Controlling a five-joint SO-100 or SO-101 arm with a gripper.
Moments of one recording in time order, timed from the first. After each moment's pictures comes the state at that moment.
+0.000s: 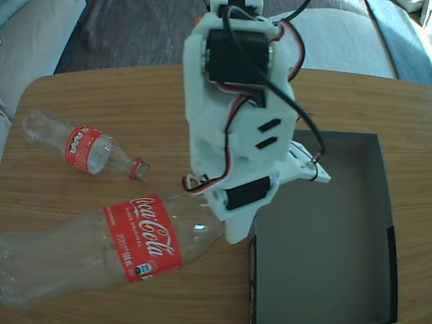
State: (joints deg) arm -1.6 74.0 43.3 94.4 -30.2
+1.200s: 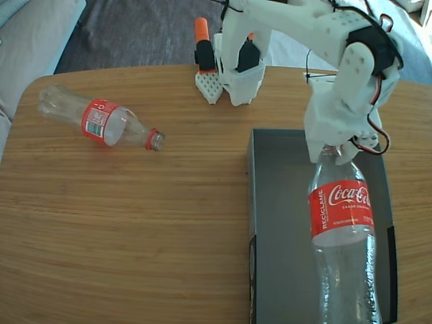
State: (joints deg) arm -33.5 85.9 70.9 94.4 -61.3
